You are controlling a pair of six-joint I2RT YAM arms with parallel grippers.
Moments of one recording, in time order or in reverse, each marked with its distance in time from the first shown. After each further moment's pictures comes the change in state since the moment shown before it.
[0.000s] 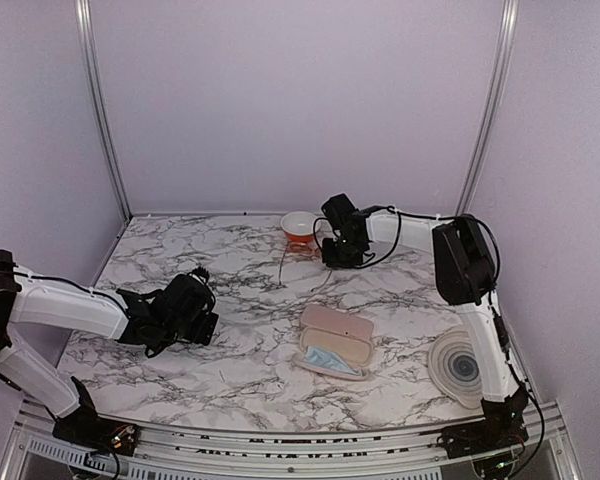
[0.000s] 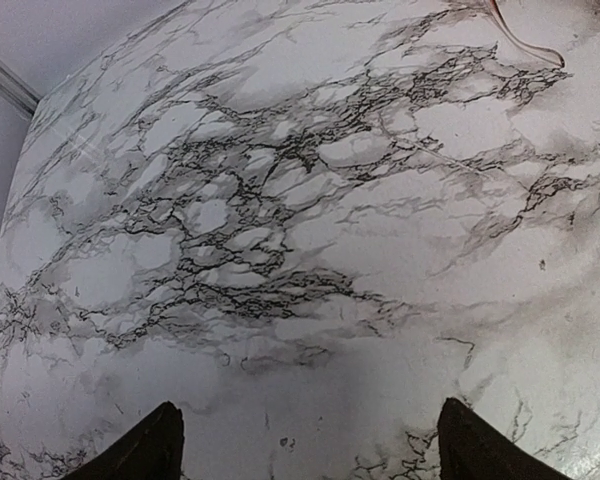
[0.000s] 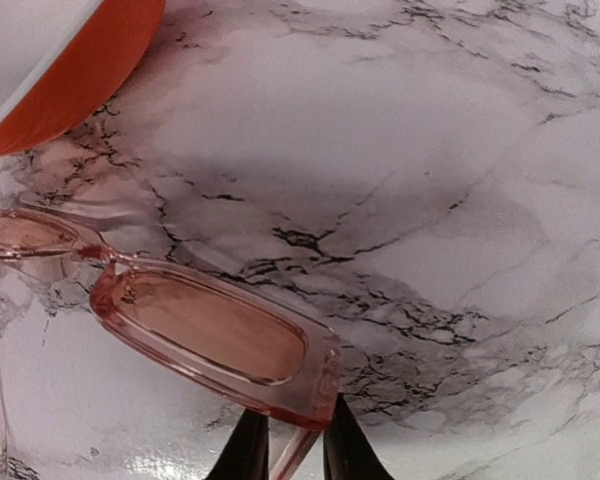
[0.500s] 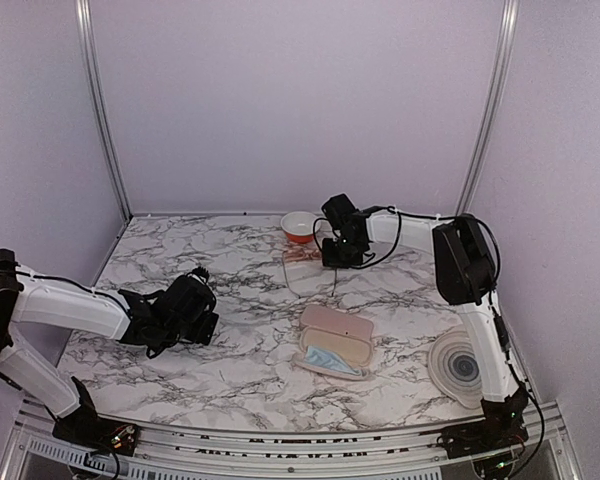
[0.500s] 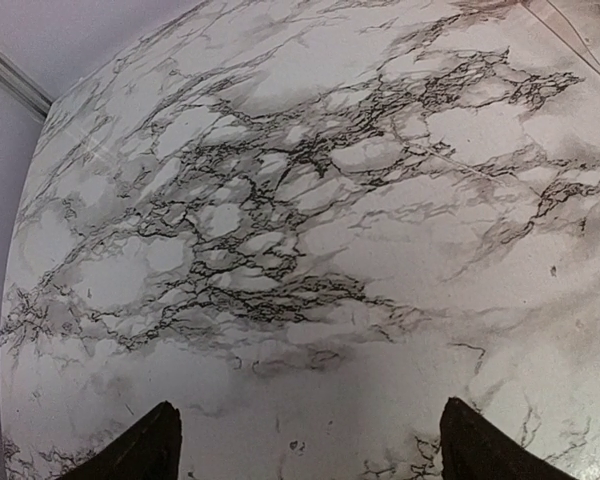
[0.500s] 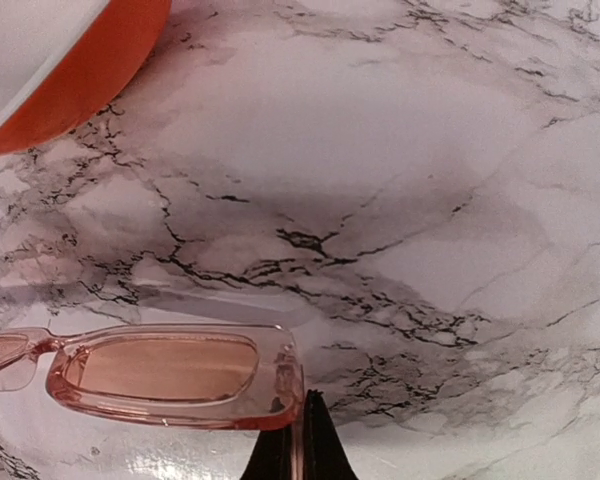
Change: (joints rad) left arm -0.011 0.011 0.005 0.000 -0.035 -0.001; right arm 0.001 0.002 -0.002 0.004 -0.002 -0.004
